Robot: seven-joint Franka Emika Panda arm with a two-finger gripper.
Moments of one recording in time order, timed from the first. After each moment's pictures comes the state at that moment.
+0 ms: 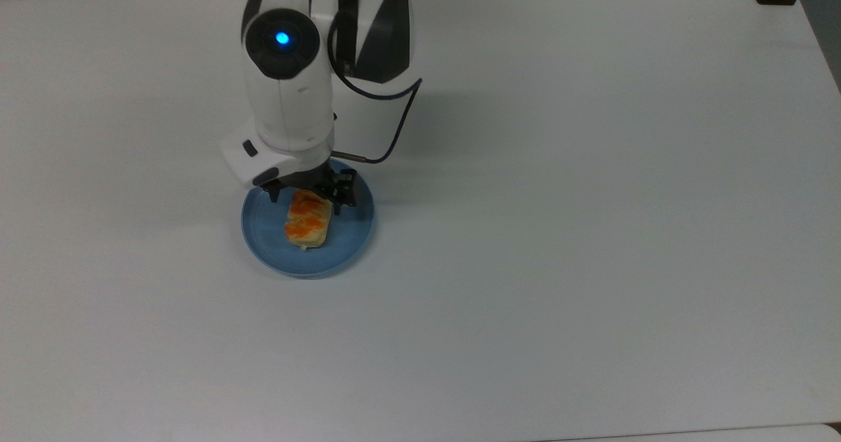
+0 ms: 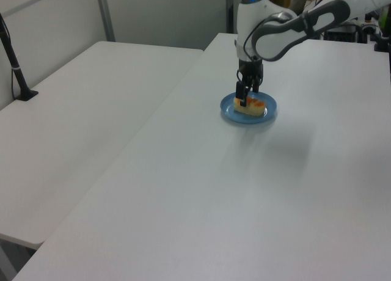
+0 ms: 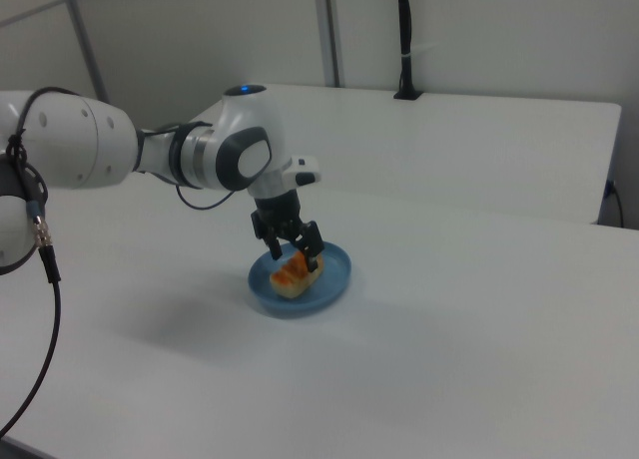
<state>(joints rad) 0.07 0.51 -0.13 -1.60 -0.04 2.15 0.13</state>
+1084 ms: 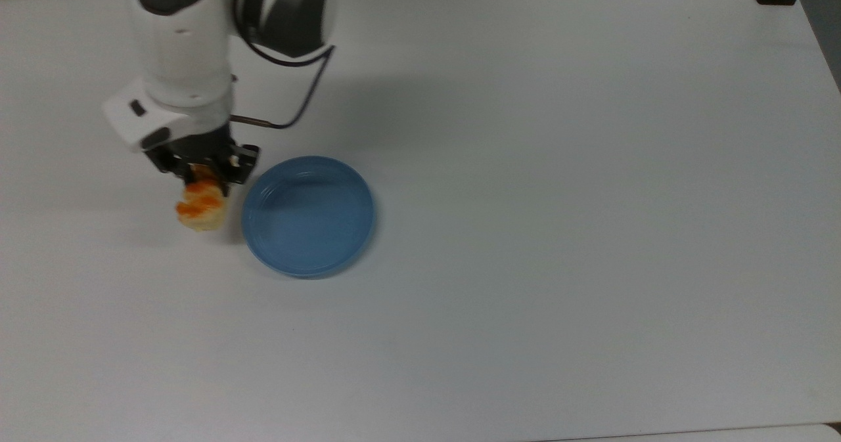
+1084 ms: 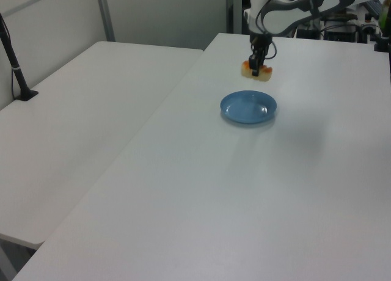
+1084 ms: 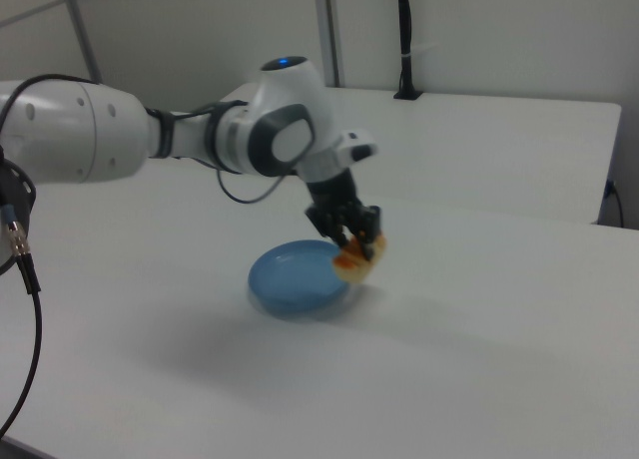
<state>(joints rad) 0.03 0.46 -0.29 -1.56 -0.05 2.15 -0.16</state>
